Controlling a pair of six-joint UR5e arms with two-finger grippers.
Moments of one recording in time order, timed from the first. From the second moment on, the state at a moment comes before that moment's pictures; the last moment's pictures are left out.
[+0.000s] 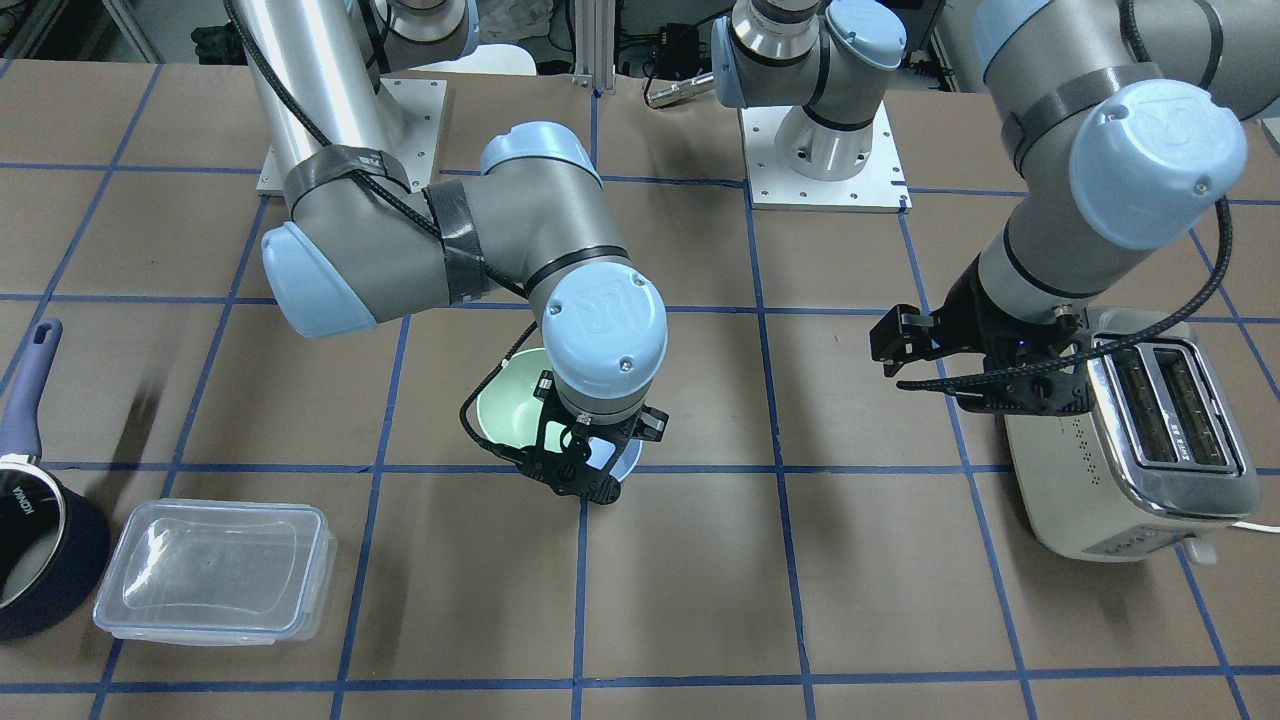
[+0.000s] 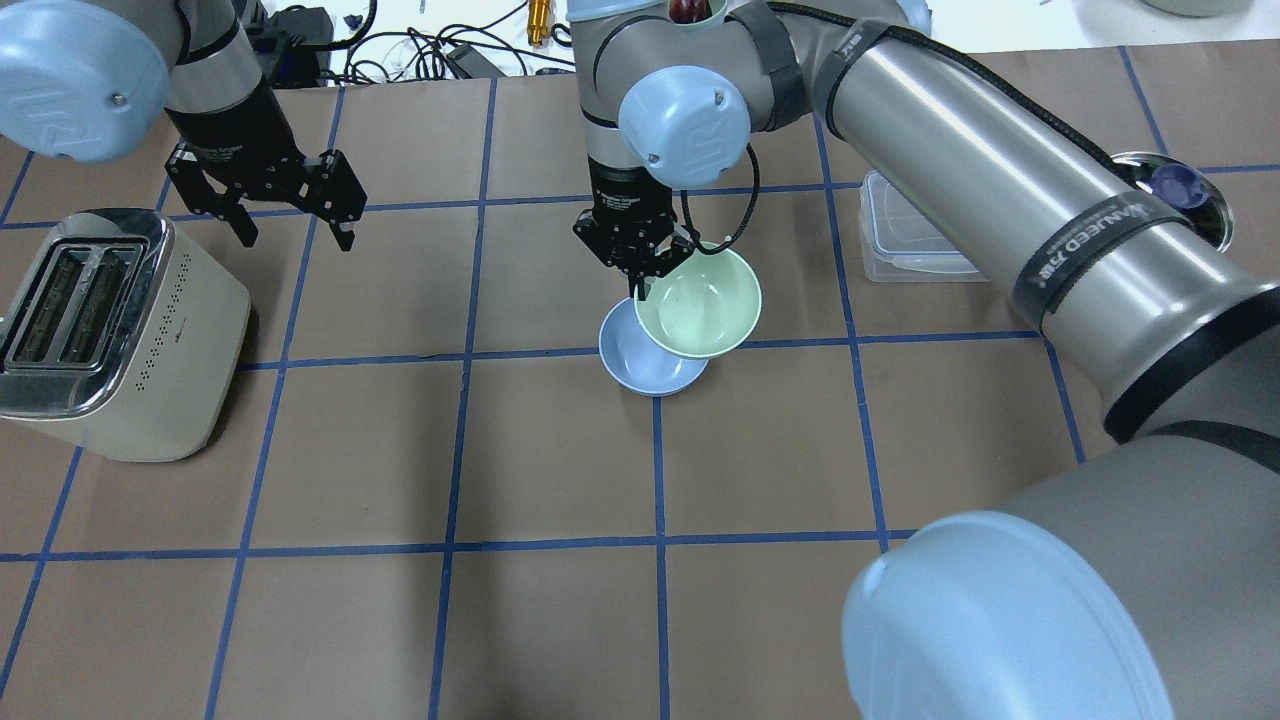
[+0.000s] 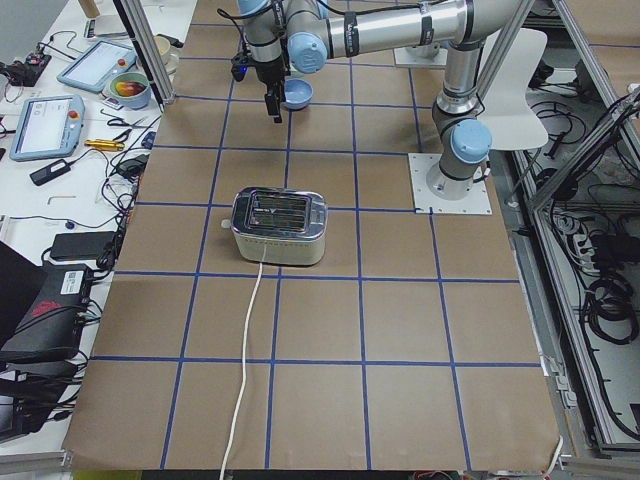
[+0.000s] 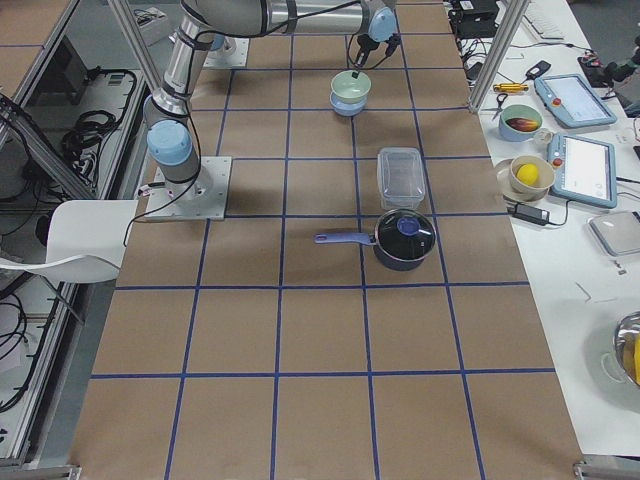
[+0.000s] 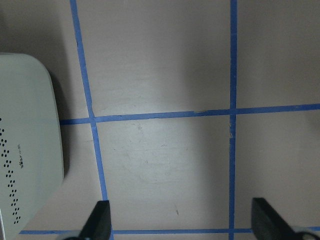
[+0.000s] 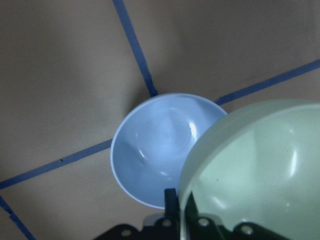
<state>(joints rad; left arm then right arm) -1.46 -1.78 -1.50 -1.56 1.66 0.16 1.96 -0.97 1.21 -1.59 -1.49 0.73</state>
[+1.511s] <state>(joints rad) -1.47 -1.76 -1.51 -1.56 1.67 0.14 1.95 -1.02 1.19 -1.54 -1.55 0.65</state>
